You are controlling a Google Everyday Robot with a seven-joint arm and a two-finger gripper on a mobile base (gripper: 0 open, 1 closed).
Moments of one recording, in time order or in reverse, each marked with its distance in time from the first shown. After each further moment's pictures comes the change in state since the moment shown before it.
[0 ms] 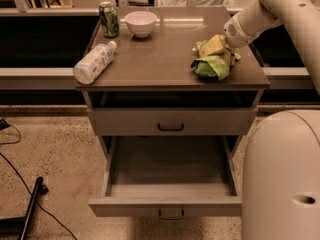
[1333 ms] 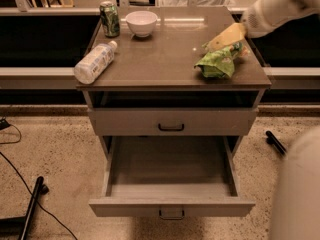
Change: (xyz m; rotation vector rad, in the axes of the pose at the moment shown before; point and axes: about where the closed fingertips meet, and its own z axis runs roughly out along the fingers) arm -0.002 -0.005 -0.071 0.068 -0.114 -0.183
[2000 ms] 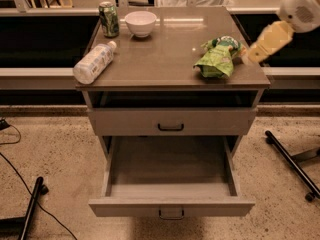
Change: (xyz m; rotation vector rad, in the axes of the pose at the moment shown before) arm 0.045 0.063 -0.131 0.047 0.112 -0.363
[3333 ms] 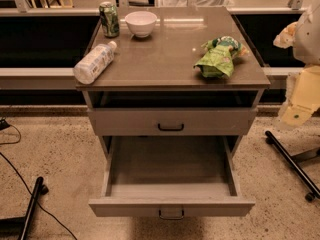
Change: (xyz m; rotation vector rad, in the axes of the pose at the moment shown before) arm 0.046 0.142 -0.073 -0.150 0.250 -0.358
